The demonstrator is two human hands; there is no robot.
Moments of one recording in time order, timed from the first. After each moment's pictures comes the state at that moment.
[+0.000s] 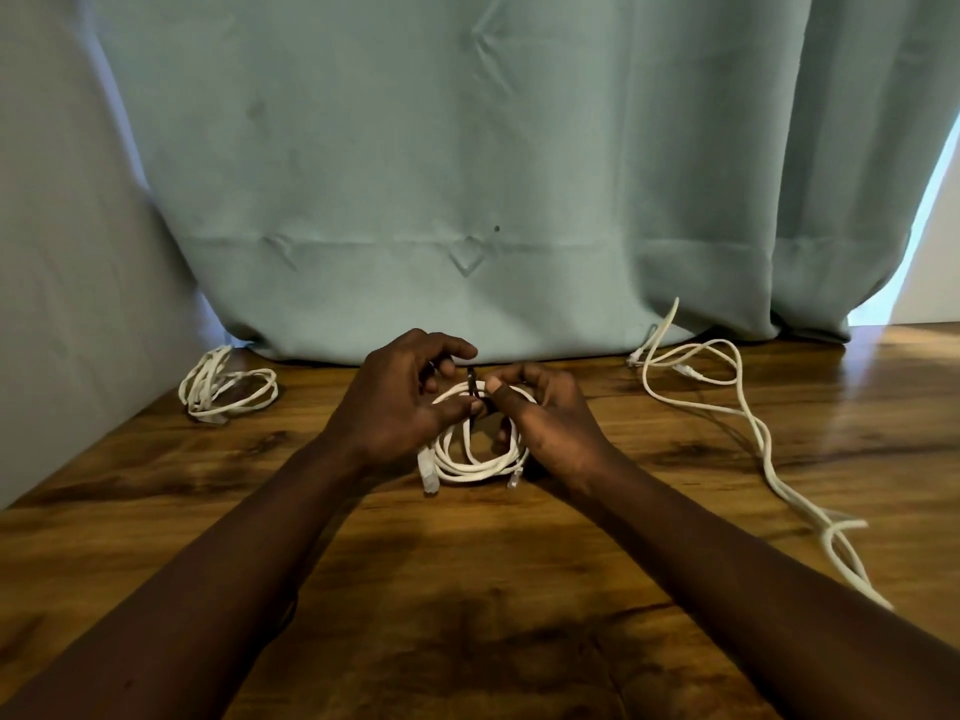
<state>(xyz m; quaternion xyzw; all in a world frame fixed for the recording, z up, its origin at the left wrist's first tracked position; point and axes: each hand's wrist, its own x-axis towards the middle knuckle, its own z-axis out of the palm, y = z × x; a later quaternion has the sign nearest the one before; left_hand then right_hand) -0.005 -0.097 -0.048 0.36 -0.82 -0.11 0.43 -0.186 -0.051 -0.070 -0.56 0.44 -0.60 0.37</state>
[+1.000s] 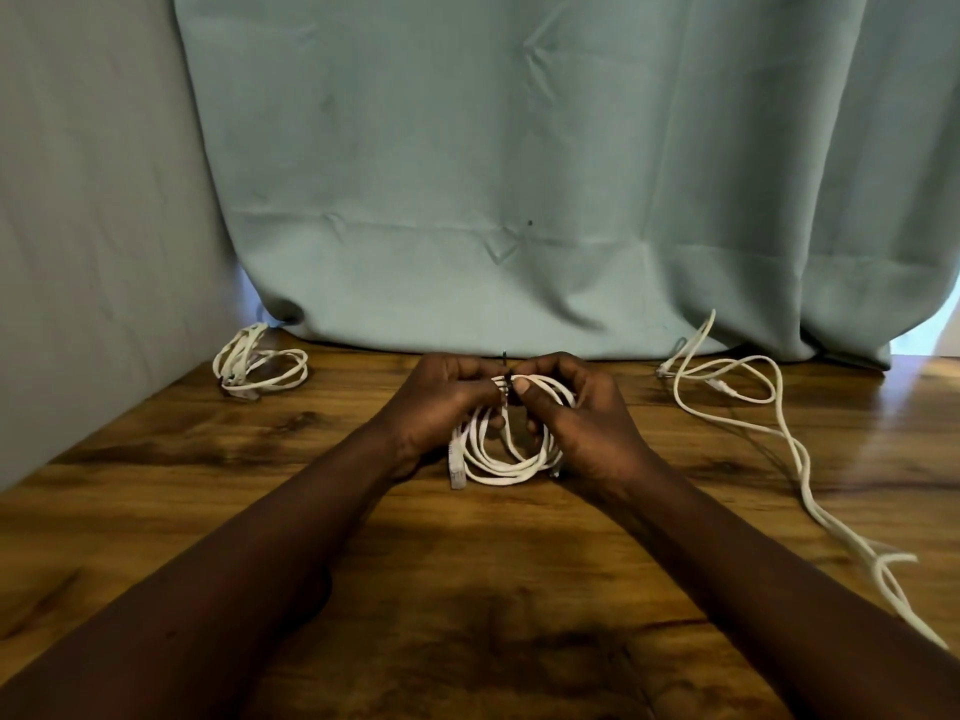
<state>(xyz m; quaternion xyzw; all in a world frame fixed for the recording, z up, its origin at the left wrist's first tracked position) -0.020 -0.087 -0.053 0.34 -0.65 -0.50 0.45 -0.183 -0.046 -0.063 -0.56 0.41 -0.61 0.39</state>
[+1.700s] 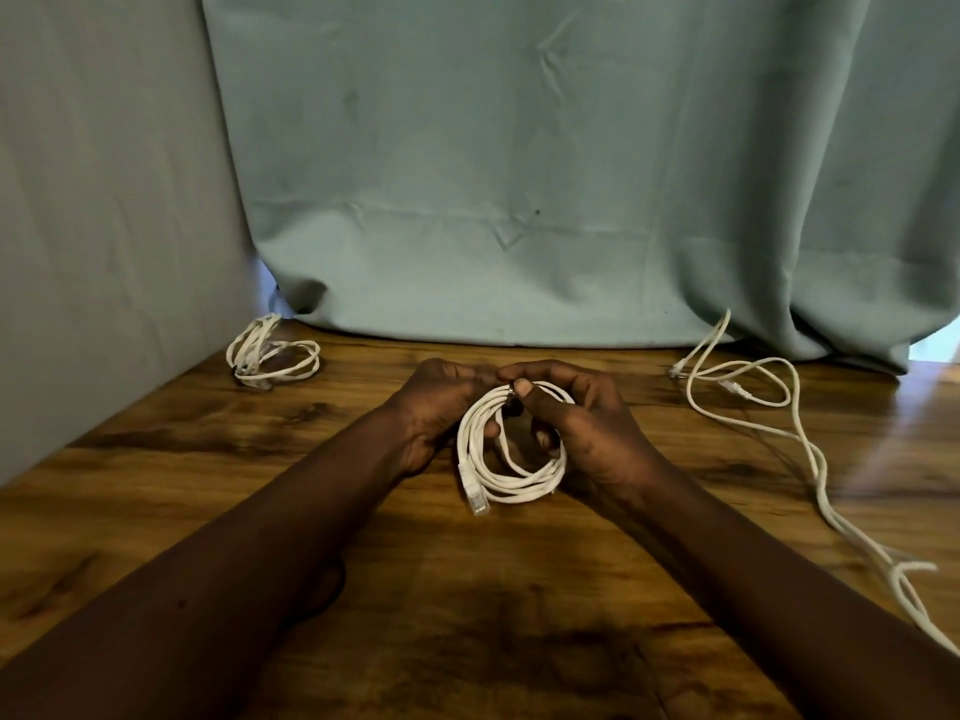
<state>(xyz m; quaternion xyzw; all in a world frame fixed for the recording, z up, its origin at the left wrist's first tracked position) -0.018 -0.094 -0.056 0.42 -0.55 -0.57 0.44 -0.171 -0.032 -0.059 -0.55 0.36 -0.60 0.46</state>
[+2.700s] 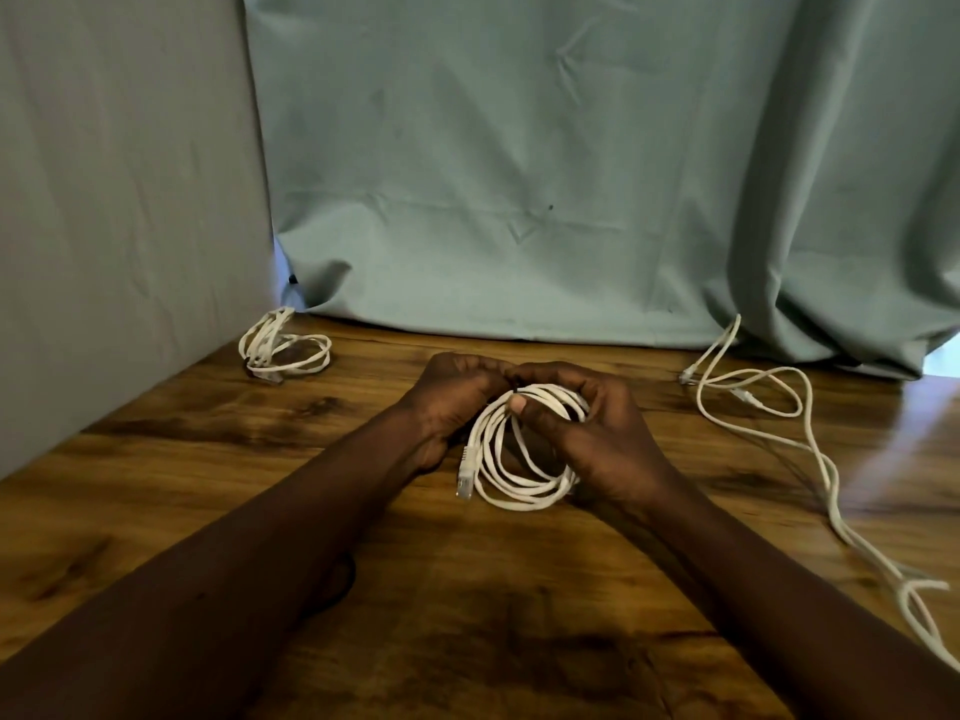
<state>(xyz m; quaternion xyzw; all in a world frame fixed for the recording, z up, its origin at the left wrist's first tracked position) -0.021 -0.090 -0.051 0.42 -0.55 -0.55 0.46 -0.174 -0.035 -0.065 -0.62 0.39 -0.58 0.37</state>
